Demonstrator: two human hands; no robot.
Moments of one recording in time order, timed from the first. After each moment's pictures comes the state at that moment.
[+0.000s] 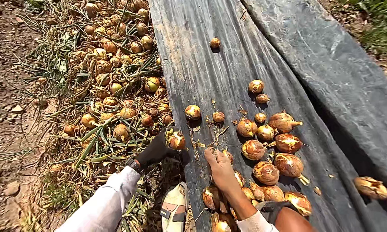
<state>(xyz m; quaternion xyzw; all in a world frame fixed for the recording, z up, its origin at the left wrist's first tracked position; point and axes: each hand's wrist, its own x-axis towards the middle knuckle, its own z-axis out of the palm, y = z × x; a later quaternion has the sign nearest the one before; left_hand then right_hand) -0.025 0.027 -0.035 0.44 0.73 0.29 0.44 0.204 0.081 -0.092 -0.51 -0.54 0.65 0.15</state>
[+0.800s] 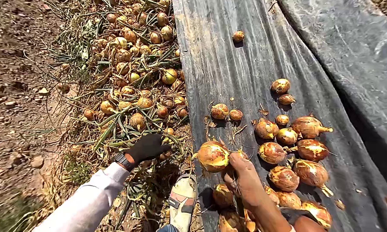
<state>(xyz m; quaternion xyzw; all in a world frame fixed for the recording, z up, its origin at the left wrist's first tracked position) -0.105 -0.025 -0.055 0.42 0.80 -0.10 0.42 0.209 0.075 -0.044 -0.36 -0.46 0.79 0.18</state>
